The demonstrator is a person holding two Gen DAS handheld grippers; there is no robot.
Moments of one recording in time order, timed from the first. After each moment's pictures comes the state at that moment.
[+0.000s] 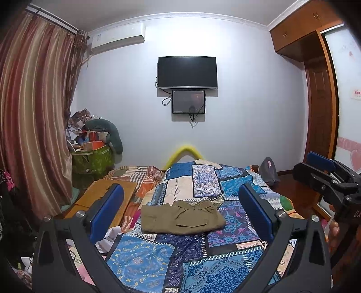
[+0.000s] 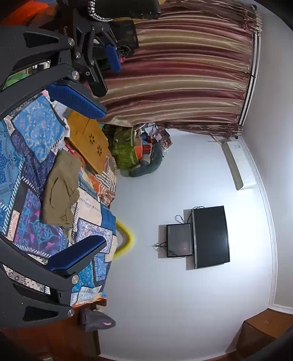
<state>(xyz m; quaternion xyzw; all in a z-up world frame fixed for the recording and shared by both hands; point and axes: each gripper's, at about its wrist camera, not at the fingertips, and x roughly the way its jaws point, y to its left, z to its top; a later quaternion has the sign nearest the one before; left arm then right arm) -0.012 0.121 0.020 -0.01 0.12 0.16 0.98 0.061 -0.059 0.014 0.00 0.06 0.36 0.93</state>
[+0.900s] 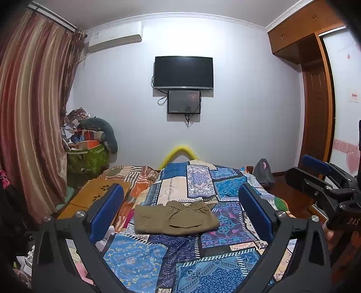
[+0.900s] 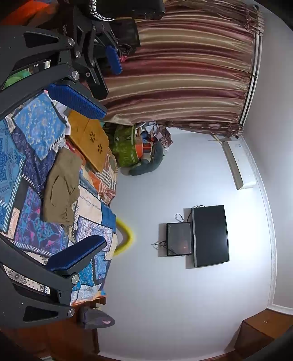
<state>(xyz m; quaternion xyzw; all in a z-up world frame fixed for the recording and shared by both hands) -0.008 0.119 0.019 -0.02 0.11 0.15 0.98 0.061 -0.059 0.014 0.00 0.06 0.35 0.93</state>
